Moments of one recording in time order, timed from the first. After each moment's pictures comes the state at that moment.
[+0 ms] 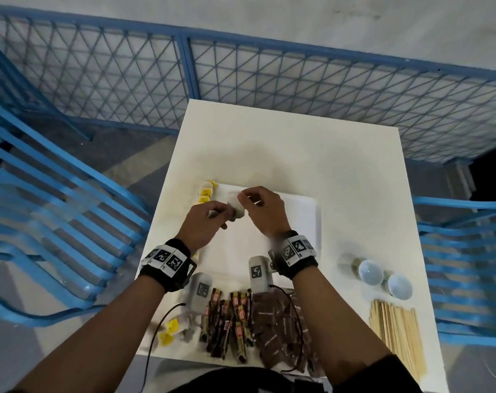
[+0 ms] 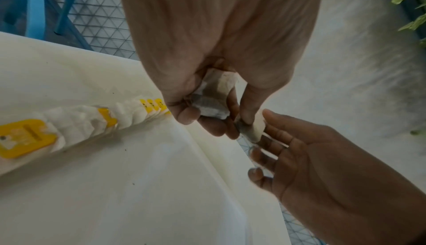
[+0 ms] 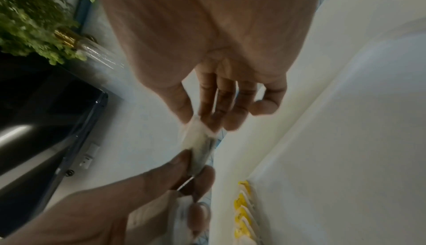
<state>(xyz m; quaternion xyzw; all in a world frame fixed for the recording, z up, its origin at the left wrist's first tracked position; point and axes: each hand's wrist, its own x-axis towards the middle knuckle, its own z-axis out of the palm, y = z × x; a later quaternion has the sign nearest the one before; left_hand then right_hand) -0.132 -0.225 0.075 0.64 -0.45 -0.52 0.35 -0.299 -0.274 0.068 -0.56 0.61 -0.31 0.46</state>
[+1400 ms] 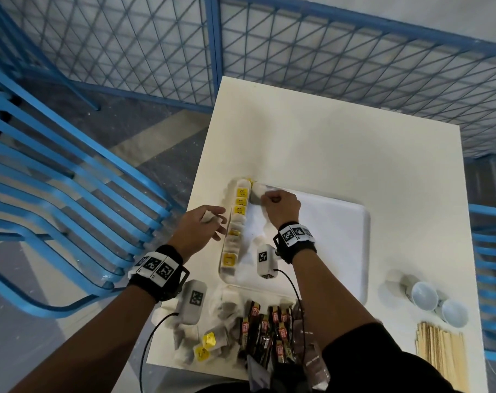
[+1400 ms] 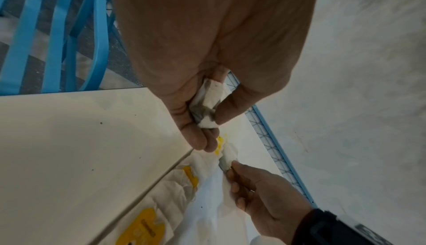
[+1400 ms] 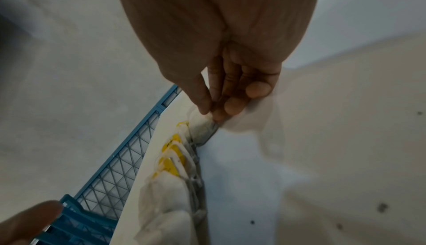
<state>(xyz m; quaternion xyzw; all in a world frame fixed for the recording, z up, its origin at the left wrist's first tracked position) -0.014 -0.237 0.015 0.67 -0.37 -0.57 0.31 -0.219 -0.334 -0.030 -0.50 0.74 -0.16 0.42</state>
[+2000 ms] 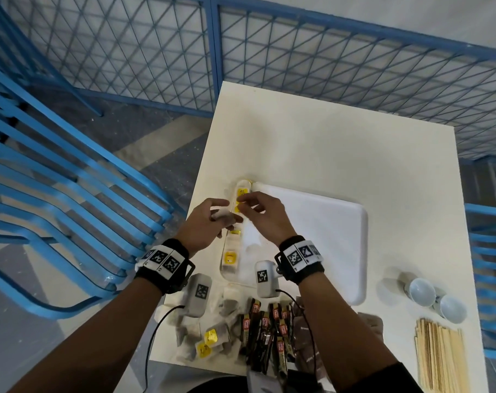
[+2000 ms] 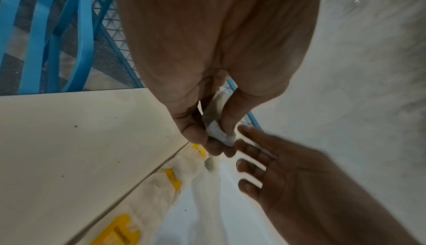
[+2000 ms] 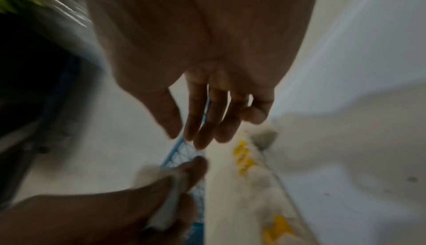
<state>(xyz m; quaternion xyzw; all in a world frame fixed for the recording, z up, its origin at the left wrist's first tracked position) -0.024 -0.240 0.040 0.64 -0.38 -0.59 0.31 -0.201 -0.289 0.034 -0.58 0.57 -0.23 0.54</state>
